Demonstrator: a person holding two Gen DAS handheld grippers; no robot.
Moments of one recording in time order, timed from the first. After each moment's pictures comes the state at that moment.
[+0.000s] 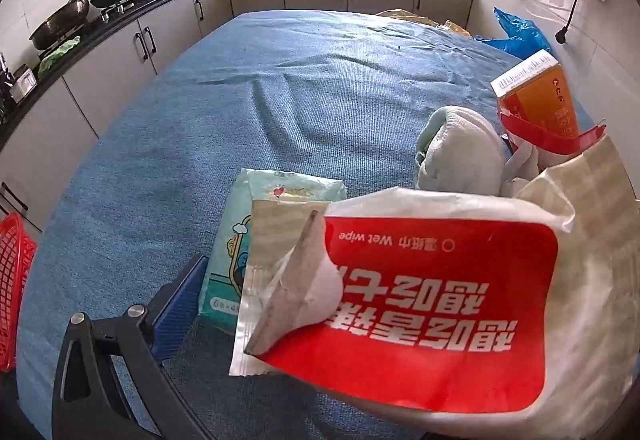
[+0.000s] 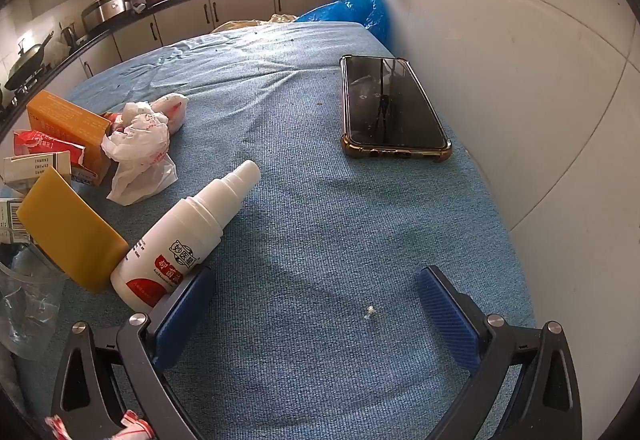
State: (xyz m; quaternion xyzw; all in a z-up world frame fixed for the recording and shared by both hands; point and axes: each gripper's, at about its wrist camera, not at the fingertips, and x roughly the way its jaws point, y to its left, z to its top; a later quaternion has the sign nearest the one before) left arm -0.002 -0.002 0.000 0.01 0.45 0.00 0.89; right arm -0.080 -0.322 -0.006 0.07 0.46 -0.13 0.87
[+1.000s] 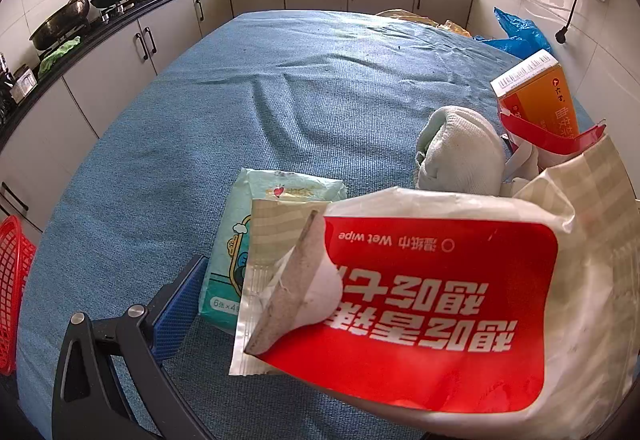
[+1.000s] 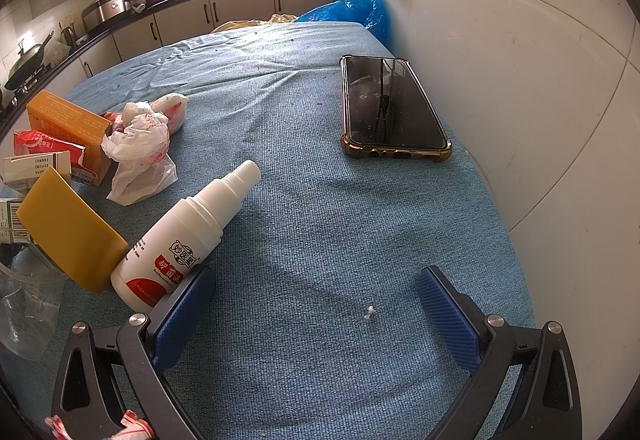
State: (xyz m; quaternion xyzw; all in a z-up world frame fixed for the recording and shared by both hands) left arm 0.000 -0.001 0.001 0.01 0.46 -0.01 0.89; right arm -0.081 -0.322 -0.006 0.08 0.45 -0.13 0.88
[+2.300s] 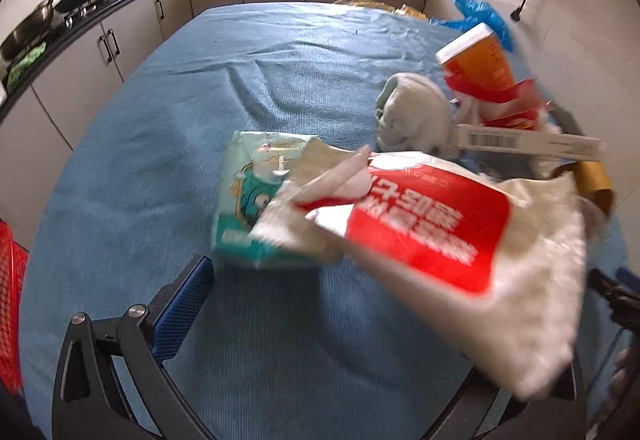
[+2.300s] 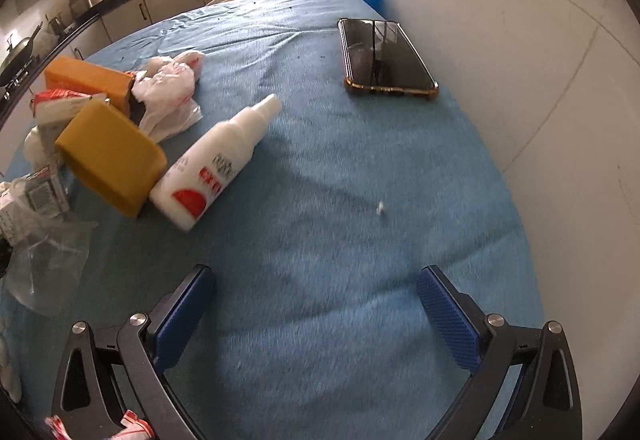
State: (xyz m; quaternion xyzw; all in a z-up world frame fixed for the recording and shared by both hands) left arm -0.041 0.017 0.012 0.01 0.47 -0.09 0.88; right arm -0.116 -0.297 -0.004 0.10 0.50 -0.14 0.85
